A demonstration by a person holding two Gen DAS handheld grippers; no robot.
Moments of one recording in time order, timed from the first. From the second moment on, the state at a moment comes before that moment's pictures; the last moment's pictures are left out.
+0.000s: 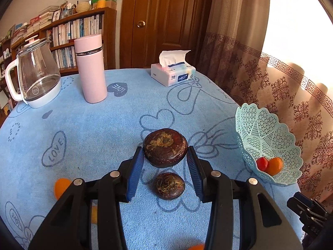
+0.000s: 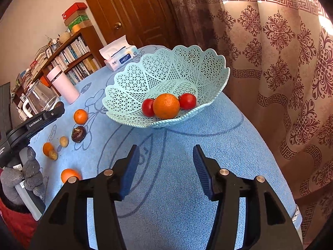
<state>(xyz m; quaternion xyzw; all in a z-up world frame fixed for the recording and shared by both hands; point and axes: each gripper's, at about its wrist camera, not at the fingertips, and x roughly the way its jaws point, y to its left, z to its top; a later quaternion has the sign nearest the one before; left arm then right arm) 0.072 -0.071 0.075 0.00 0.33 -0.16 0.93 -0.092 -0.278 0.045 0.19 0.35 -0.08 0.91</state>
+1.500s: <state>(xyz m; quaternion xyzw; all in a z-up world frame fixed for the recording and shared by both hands) 0.070 -0.171 0.071 0.04 0.35 -0.25 0.90 -0.090 -0.267 0.032 0.19 0.37 -0.05 0.91</state>
